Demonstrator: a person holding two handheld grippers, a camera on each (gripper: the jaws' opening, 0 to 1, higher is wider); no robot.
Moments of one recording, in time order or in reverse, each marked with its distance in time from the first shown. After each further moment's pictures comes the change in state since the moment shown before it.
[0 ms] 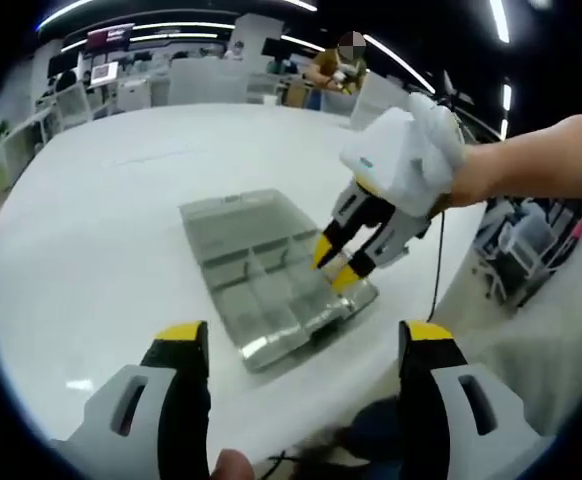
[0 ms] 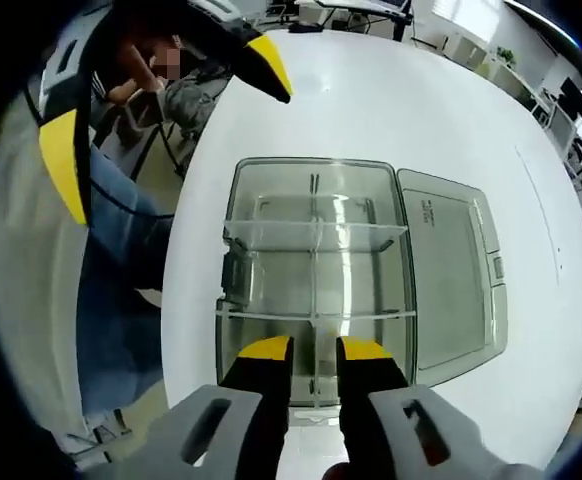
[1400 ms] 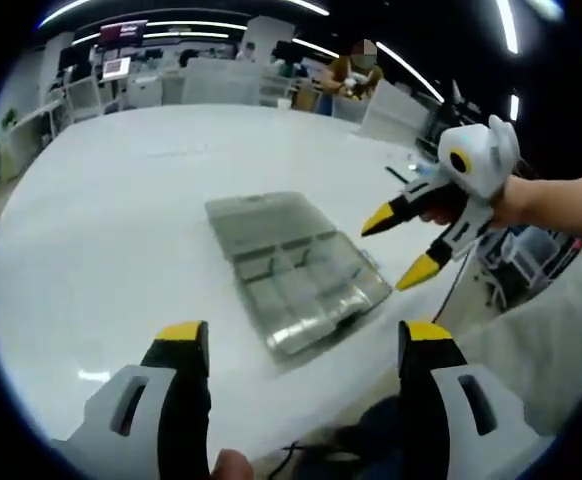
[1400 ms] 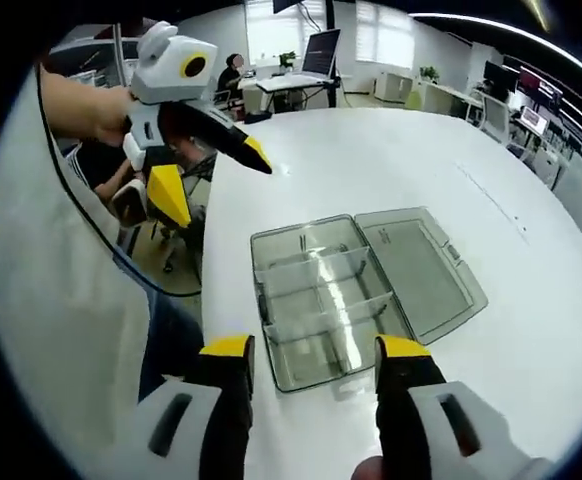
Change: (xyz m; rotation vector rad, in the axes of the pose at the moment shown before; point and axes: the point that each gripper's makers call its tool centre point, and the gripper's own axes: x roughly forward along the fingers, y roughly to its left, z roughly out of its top) left arm -0.019 0.021 0.000 -0.030 -0.015 0.011; right arm -0.055 0.020 0.005 0.265 -0.352 -0.082
